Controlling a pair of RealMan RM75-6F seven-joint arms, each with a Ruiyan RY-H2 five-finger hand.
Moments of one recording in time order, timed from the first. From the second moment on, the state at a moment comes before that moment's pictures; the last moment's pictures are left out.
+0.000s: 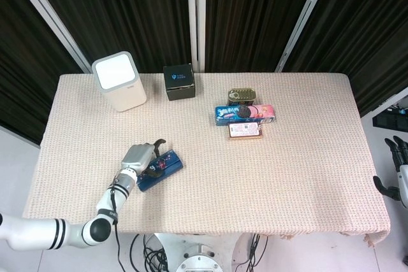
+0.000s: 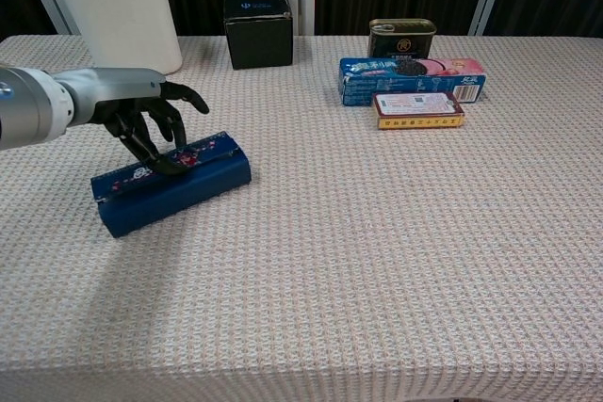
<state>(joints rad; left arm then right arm) -0.87 -1.47 -0.16 -1.79 0.50 1.01 0.54 0.08 -0.97 0.11 -1.62 -1.35 1.37 0.10</state>
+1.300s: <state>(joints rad) -0.76 -1.42 0.01 -1.69 1.19 1.21 0.35 0.08 -0.96 0.11 -1.63 -1.34 1.36 0.08</state>
